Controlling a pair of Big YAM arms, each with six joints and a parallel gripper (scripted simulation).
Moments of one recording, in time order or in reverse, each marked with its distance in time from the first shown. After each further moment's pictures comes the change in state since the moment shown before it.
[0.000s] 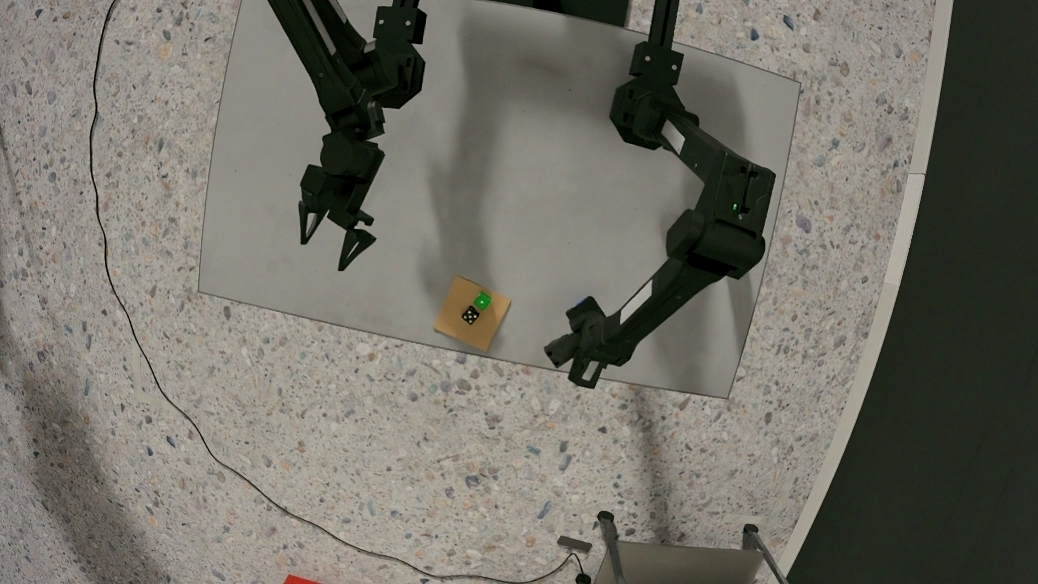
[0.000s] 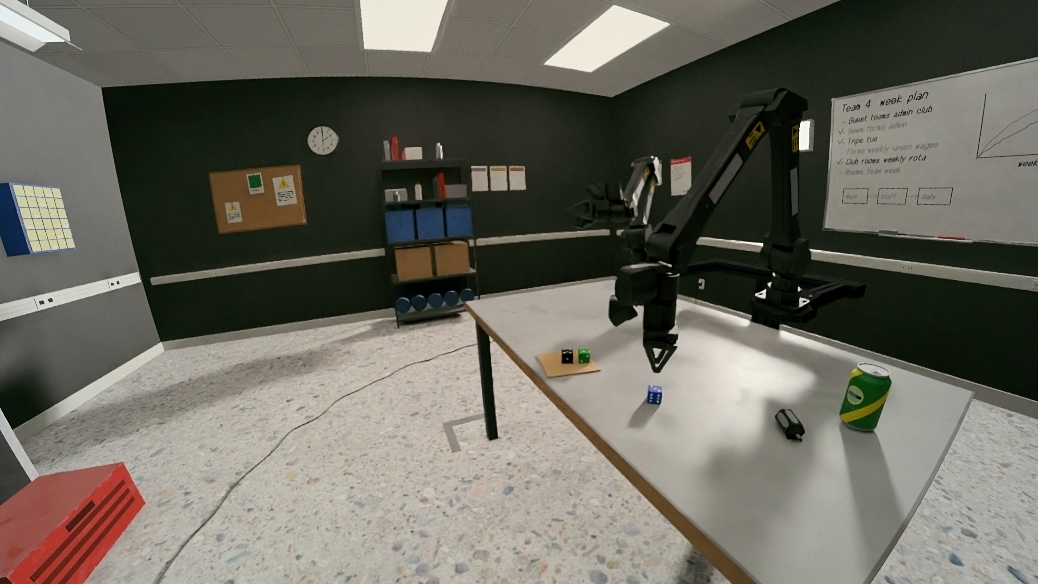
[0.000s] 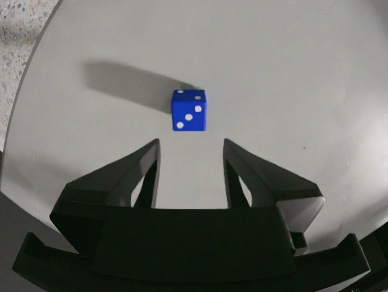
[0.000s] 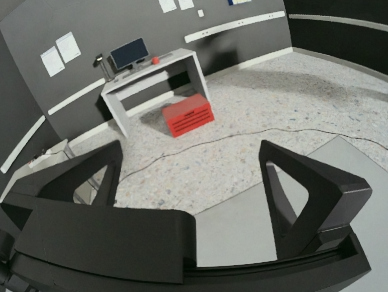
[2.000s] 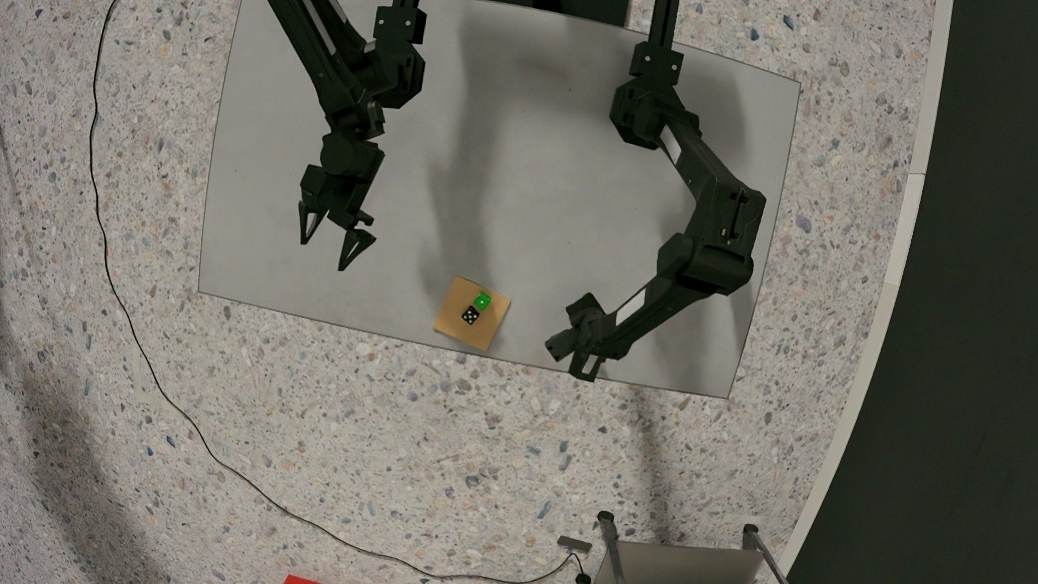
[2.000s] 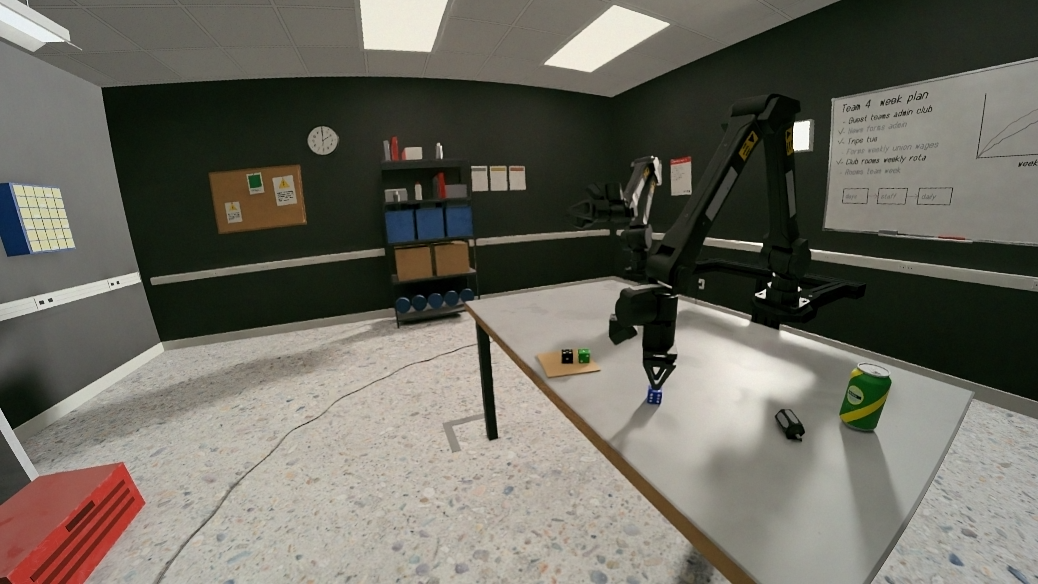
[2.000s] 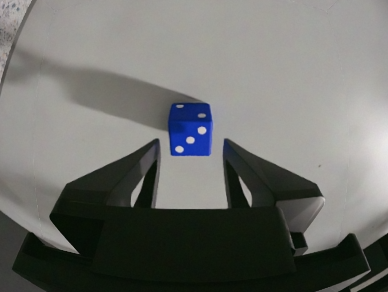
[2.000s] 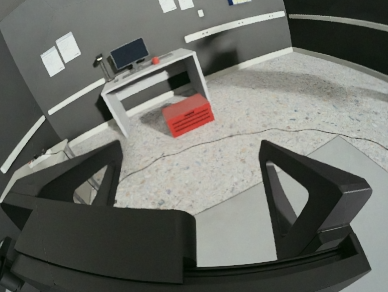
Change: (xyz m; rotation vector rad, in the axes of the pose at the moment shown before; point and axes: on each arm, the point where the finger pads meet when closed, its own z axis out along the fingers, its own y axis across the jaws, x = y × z) left arm 0.003 0.002 0.039 0.004 0.005 0.001; right arm 0.000 0.000 0.000 0.000 0.000 0.000
